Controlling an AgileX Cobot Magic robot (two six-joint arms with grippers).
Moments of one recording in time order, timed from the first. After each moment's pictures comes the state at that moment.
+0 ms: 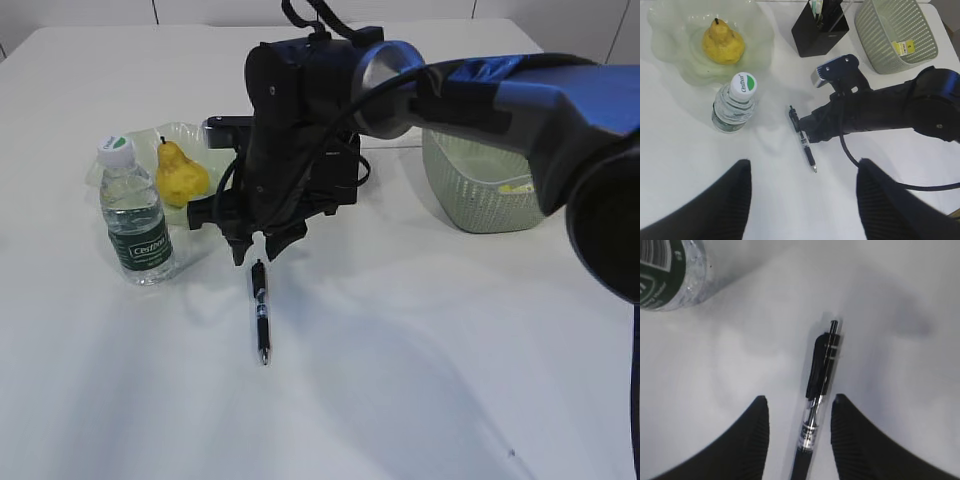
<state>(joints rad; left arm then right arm) 0.04 1.32 -1.54 -0.51 1.26 0.10 0.61 2.35 -2.05 0.11 1.04 0.29</state>
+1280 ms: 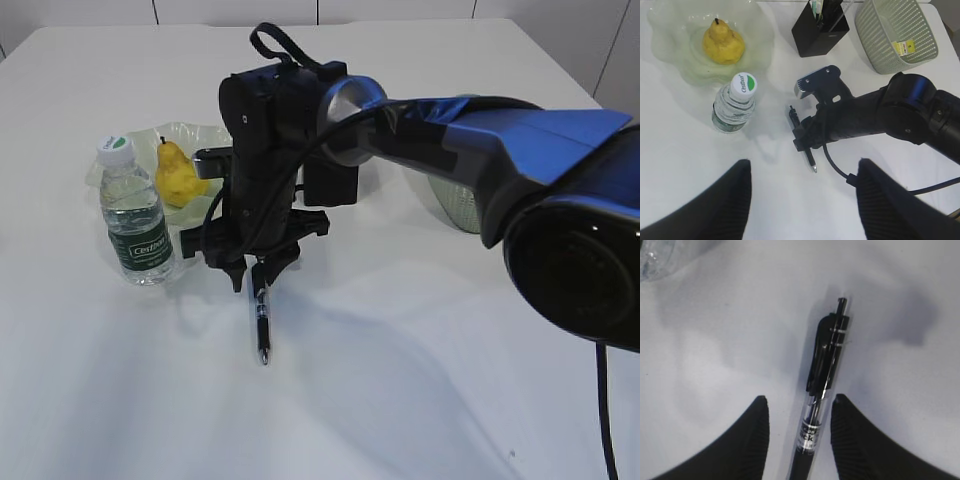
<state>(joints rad) 0.04 1.32 -1.54 -0.51 1.26 0.10 0.64 2.46 -2.19 0.07 1.17 0.33</state>
